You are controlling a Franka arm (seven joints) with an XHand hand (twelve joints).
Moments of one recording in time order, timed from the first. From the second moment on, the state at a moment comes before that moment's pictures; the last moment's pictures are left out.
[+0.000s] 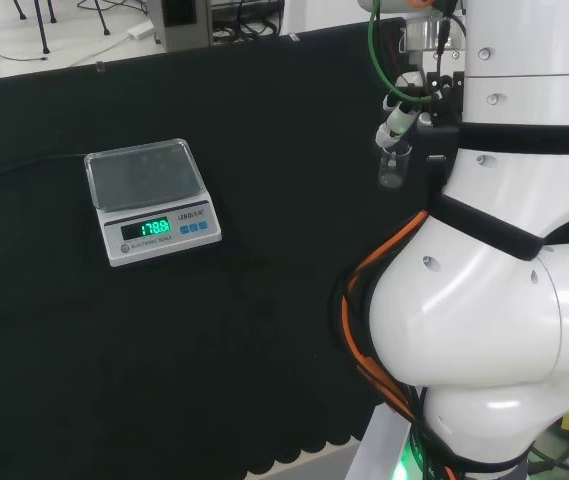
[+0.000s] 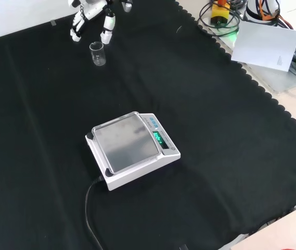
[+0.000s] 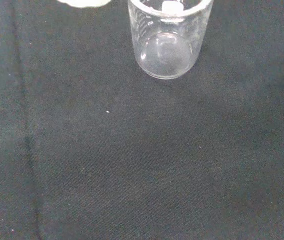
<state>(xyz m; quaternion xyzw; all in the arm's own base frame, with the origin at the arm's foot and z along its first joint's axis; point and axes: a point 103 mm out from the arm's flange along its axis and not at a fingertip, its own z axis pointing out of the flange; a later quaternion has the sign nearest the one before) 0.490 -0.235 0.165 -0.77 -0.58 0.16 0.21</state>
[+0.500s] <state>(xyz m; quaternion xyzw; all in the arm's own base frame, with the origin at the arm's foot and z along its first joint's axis) 0.480 -0.241 0.147 -0.76 -0.57 0.18 0.25</state>
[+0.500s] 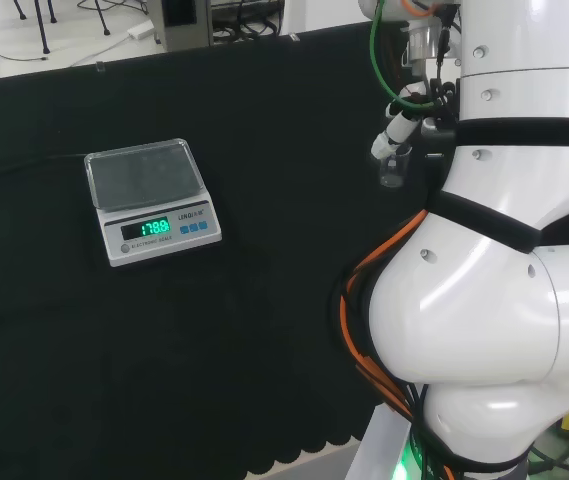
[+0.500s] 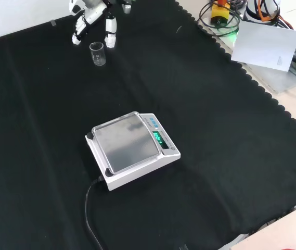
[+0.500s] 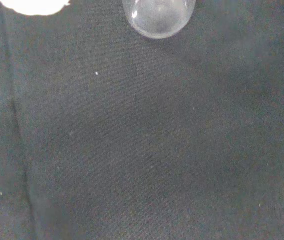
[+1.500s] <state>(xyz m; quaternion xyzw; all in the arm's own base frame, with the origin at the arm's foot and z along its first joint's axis) 0.483 -0.245 0.121 -0.76 -0.57 0.18 0.27</state>
